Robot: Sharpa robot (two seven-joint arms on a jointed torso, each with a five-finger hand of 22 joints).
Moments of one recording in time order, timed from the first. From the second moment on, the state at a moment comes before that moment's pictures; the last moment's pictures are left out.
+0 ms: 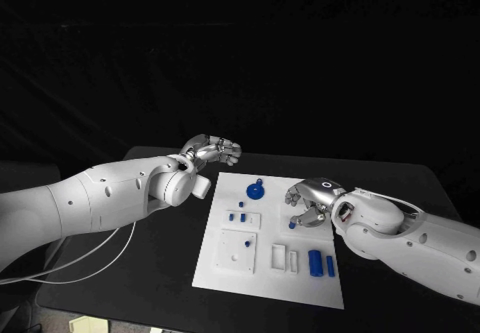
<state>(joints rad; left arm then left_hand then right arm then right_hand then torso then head) 1.28 -0.75 -0.11 1.28 -0.15 -0.29 0.27 1.09 -0.11 0.57 -0.28 0.09 0.91 0.16 0.18 0.63 1.17 0.13 0.07 0.18 0.89 0.12 0.57 0.29 0.04 0.65 0.03 0.59 1.18 1.16 -0.67 -0.07 1.42 -1.71 -0.23 -0.16 1.08 -0.29 0.72 -0.24 0.09 0.86 0.14 0.28 0.44 1.11 0.11 0.07 0.23 1.32 -0.01 1.01 0.97 0.18 1.27 -0.04 0.87 1.31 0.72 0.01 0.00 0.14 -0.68</state>
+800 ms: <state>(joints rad) 1.28 -0.75 -0.11 1.28 -0.15 -0.29 0.27 1.09 -0.10 0.57 -0.28 0.09 0.91 0.16 0.18 0.63 1.17 0.13 0.07 0.18 0.89 0.12 0.57 0.30 0.04 0.65 0.03 0.59 1.18 1.14 -0.63 -0.11 1.37 -1.74 -0.18 -0.17 1.12 -0.27 0.80 -0.19 0.05 0.92 0.14 0.32 0.45 1.18 0.09 0.10 0.23 1.32 -0.02 1.02 0.95 0.18 1.26 -0.04 0.87 1.31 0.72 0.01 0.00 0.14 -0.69</state>
